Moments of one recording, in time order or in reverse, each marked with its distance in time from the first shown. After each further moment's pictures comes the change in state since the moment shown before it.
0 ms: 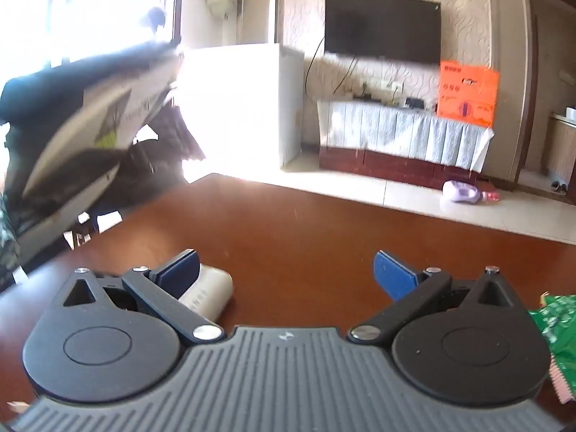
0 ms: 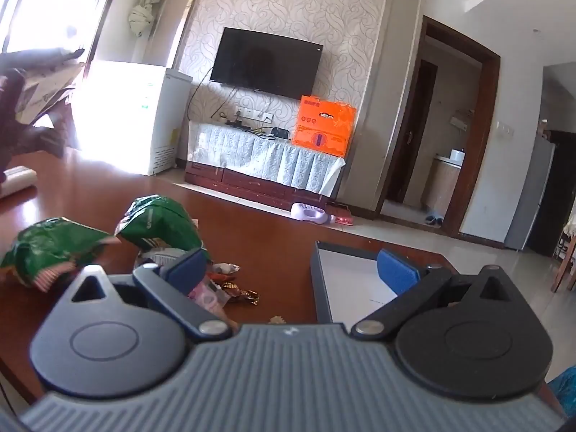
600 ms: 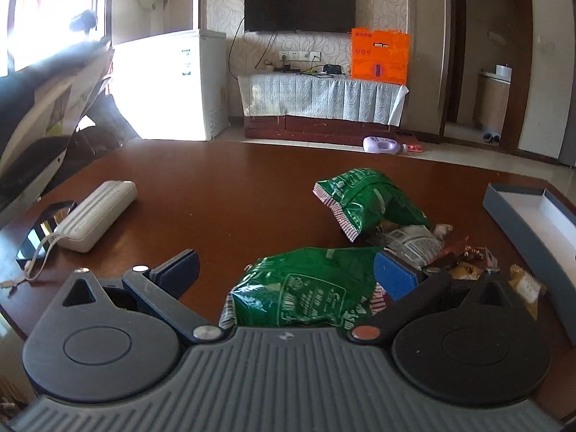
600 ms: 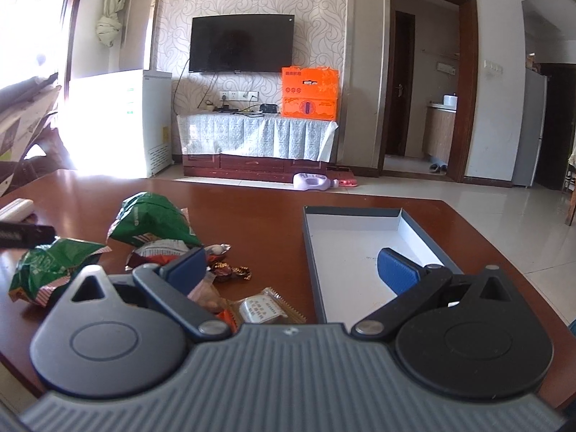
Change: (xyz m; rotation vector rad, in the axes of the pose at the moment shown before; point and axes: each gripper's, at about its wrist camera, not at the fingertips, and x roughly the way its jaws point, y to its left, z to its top) left arm -0.187 -0.118 -0.092 0.142 0.103 -0.195; right arm -0.021 -0.026 -0.008 0.163 0.099 -0.008
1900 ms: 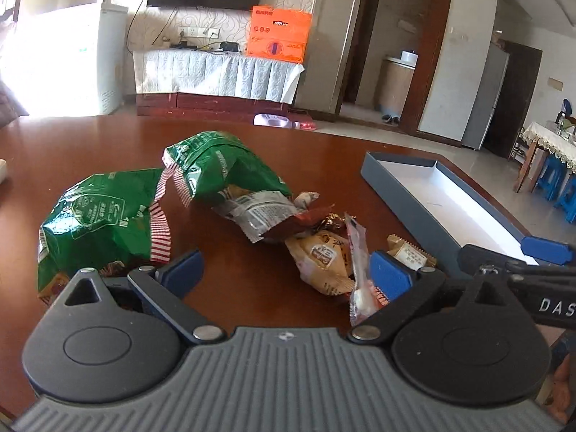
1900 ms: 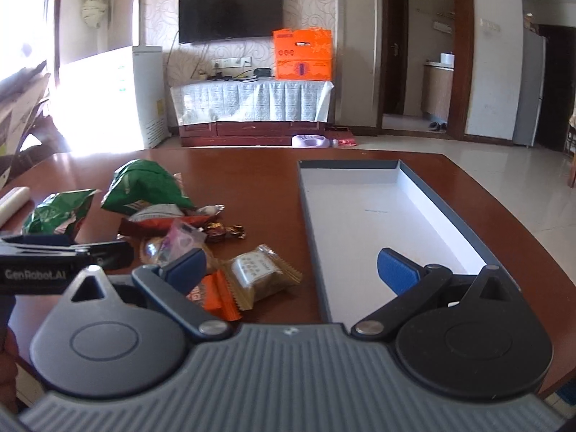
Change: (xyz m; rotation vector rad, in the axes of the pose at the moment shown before) left arm 0.056 -0.039 0.003 -0.001 0.072 -0.407; right arm 0.018 0.062 -0.011 0.087 0.136 -0.043
